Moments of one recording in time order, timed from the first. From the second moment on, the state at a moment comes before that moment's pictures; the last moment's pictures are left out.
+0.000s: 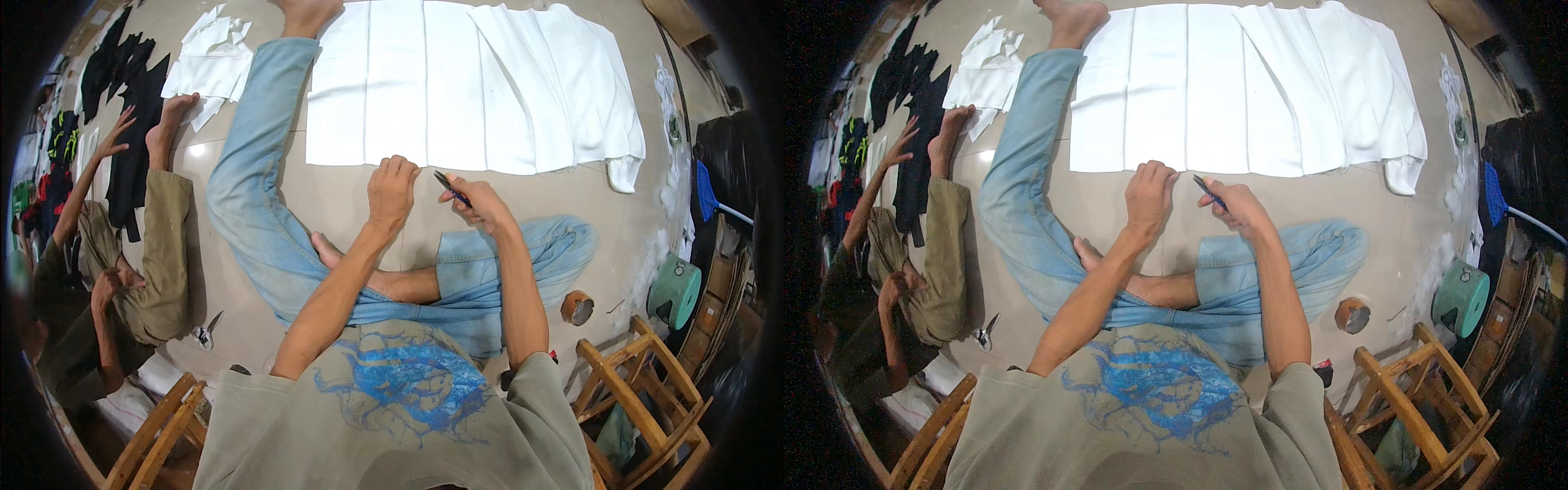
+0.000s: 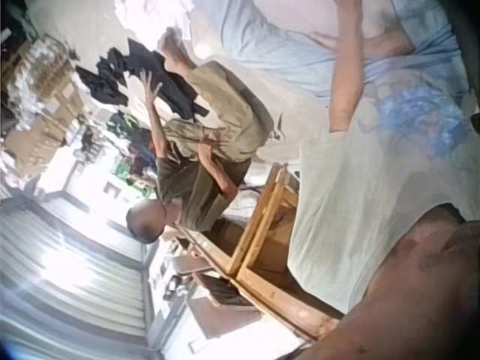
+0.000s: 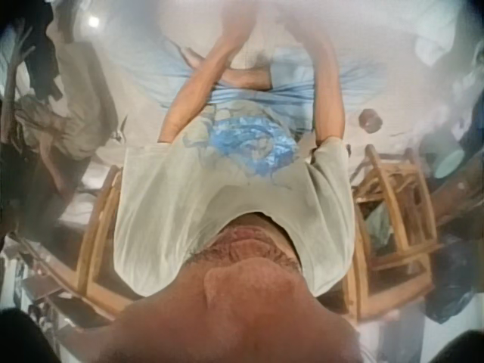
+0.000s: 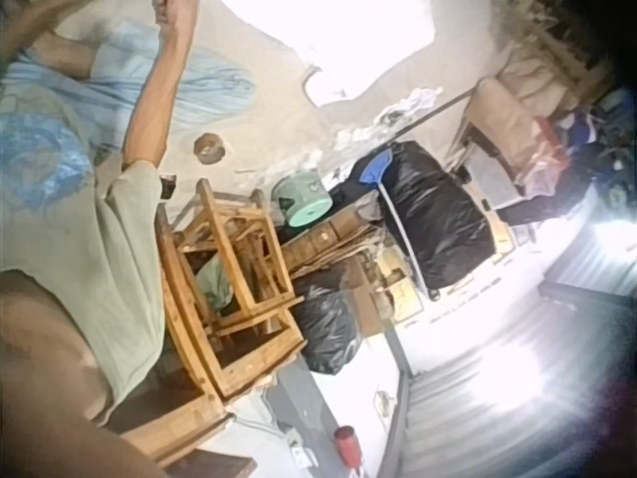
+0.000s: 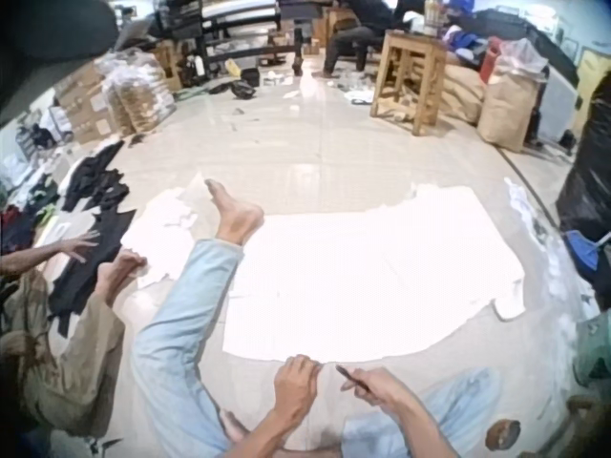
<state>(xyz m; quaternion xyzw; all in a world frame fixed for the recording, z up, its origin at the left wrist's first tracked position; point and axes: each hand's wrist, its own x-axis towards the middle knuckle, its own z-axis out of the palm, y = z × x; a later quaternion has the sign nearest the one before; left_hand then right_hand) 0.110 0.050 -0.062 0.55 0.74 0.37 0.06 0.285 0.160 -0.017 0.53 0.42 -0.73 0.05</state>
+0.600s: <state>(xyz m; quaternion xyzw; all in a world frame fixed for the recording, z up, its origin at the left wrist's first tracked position) 0.121 0.043 -0.053 0.57 0.74 0.35 0.12 0.270 0.166 -0.018 0.53 0.46 -0.71 0.02</state>
